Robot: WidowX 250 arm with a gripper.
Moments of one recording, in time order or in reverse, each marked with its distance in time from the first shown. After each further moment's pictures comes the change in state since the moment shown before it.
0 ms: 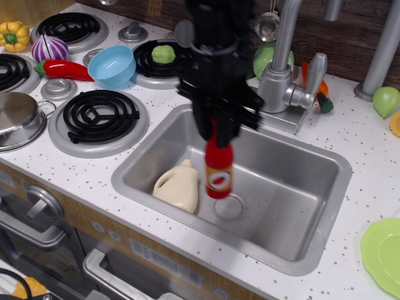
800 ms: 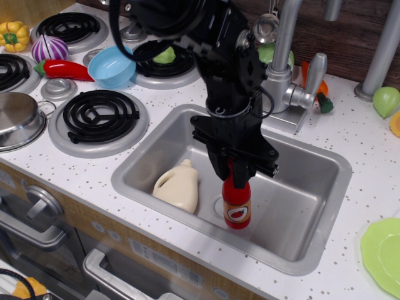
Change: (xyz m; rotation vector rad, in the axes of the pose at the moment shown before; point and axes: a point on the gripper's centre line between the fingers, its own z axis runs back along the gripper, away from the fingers) arm -0.006 -0.014 -0.039 -0.006 -0.108 0.023
